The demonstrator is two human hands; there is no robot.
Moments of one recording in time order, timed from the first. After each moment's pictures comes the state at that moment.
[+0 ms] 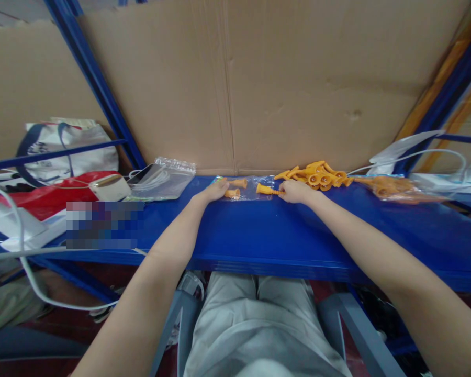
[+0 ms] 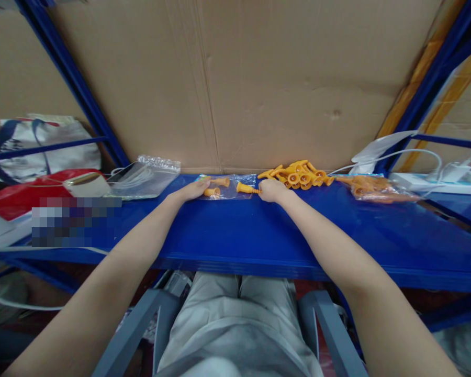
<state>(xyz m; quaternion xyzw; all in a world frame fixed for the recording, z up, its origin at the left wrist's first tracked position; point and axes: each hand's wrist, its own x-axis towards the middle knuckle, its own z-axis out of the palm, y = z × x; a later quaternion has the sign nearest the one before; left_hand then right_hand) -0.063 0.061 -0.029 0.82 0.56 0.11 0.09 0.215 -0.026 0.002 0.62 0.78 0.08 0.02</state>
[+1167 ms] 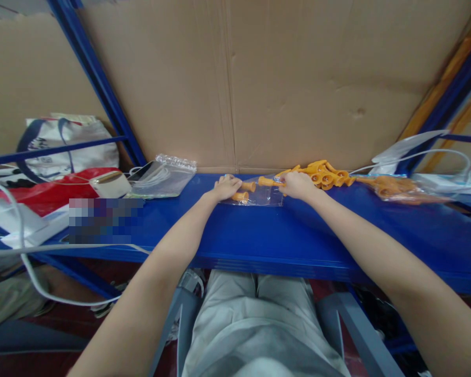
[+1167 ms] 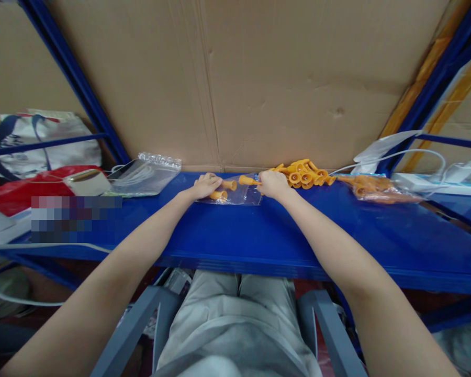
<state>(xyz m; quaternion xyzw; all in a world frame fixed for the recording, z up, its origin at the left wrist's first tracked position) -0.026 0.034 -0.021 0.80 0.59 0.10 0.02 0.211 -0.028 0.008 0.66 0.74 0.13 -0.06</state>
